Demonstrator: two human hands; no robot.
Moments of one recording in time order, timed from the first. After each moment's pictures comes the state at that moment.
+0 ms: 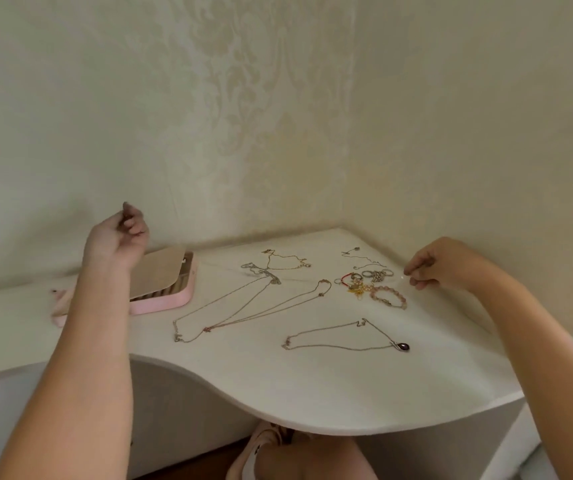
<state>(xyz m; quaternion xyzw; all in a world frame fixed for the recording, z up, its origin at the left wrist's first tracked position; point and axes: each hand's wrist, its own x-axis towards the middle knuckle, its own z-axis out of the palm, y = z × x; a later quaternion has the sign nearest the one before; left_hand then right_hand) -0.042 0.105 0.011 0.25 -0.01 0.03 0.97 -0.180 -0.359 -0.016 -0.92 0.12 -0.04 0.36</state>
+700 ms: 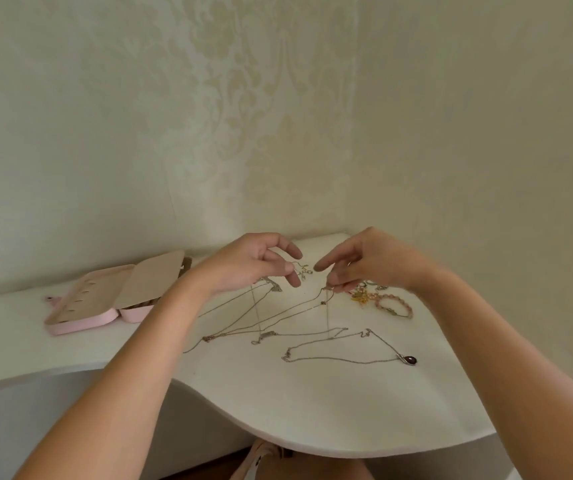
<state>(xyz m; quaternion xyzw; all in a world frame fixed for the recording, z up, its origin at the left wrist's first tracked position) -0.140 -0.032 0.024 0.83 -0.31 -0.11 0.45 -0.183 -0.254 0.022 -0.88 -0.11 0.02 0.47</state>
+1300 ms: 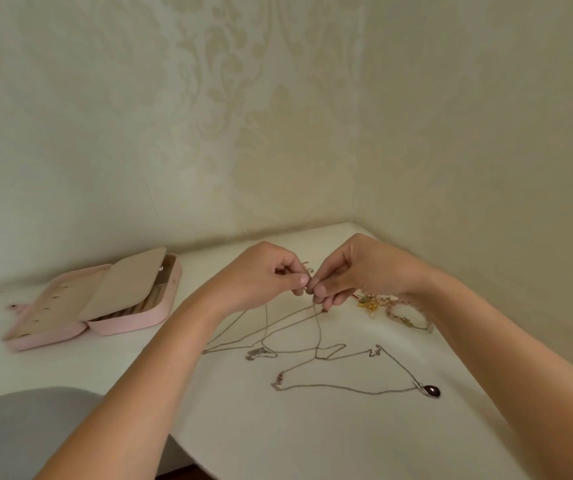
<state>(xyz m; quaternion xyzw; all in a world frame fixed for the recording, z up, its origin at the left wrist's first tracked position) -0.099 -0.070 -0.009 0.88 -0.29 -0.06 0.37 -0.127 -0.263 -0.009 -0.84 -0.13 0.12 0.52</state>
